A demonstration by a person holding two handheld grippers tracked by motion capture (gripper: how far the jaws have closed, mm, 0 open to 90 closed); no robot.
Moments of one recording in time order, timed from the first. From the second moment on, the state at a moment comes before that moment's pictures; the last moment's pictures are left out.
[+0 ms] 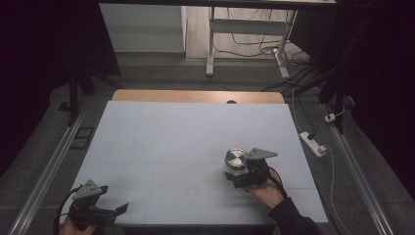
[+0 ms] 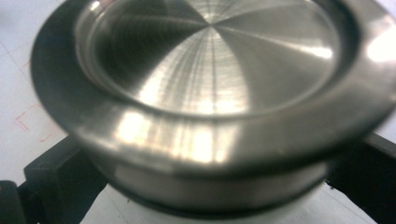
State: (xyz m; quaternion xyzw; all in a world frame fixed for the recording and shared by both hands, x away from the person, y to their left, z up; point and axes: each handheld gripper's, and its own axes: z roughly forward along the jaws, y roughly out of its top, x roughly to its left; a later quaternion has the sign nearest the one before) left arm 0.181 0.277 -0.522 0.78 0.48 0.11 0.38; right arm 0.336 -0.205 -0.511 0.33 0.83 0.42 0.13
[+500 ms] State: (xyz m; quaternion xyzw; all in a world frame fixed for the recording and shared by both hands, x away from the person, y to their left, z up) left arm 0.181 0.276 -0.522 0.79 0.47 0.11 0.38; right arm 0.335 -0.203 -0.509 0.30 0.85 0.41 0.16
